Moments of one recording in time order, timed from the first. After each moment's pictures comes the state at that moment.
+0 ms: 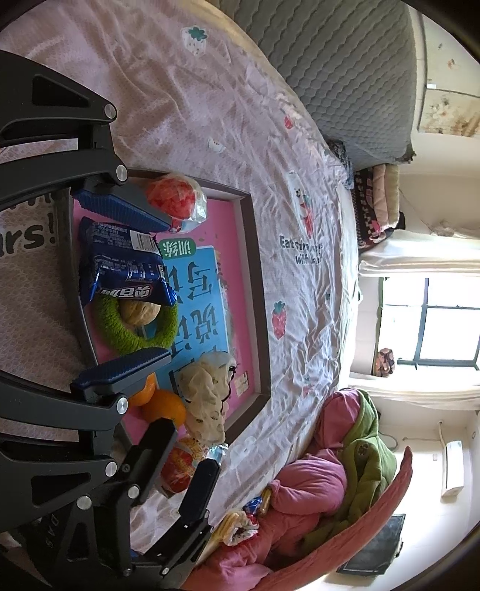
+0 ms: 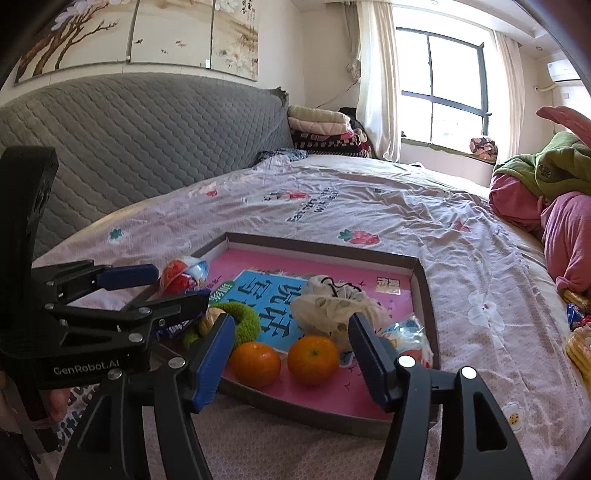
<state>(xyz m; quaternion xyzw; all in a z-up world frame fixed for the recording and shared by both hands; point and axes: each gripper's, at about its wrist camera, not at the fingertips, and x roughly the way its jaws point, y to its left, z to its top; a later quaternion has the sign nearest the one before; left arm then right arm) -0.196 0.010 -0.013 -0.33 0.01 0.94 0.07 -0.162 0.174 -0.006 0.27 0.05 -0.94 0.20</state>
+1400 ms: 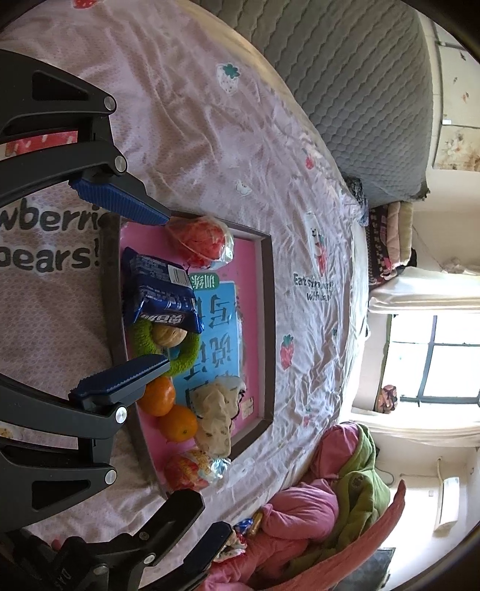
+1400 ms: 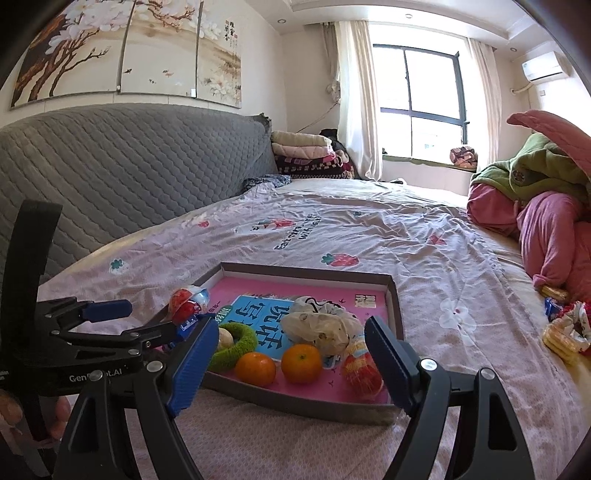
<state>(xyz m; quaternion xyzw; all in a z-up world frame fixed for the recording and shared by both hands) -0.164 0.001 0.000 -0.35 -0.02 0.94 0.00 -0.127 0.194 0.023 0.23 0.02 -0.96 0.17</state>
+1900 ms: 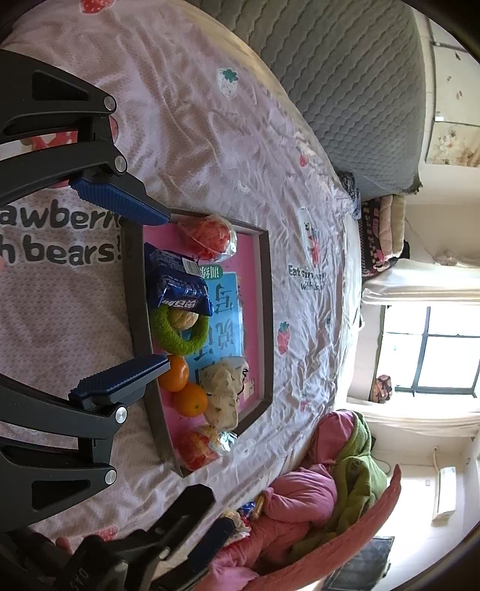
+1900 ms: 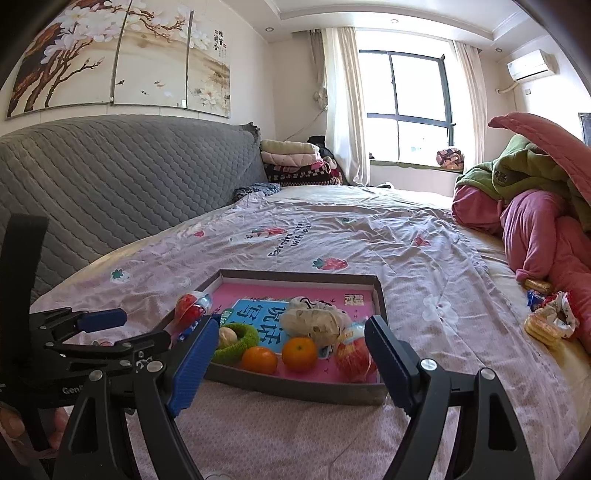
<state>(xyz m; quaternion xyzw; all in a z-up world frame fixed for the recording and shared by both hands) -0.128 0.004 0.014 -0.34 -0.02 0.94 0.02 -0.096 0.199 0.036 0.22 0.00 -0.96 0.15</state>
